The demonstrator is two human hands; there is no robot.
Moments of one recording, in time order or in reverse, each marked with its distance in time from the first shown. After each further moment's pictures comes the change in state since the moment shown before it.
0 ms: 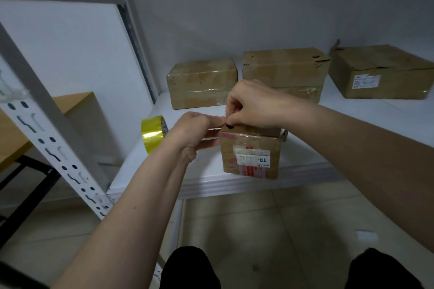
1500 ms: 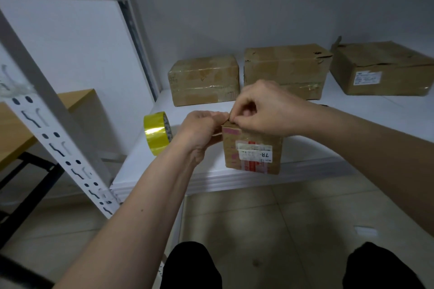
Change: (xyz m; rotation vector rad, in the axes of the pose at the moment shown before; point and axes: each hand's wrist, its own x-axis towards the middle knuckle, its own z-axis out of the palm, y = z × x) left_hand 0.001 -0.015 0.005 -0.103 -0.013 0.066; right_hand -0.028 0.005 0.003 0.097 0.108 -0.132
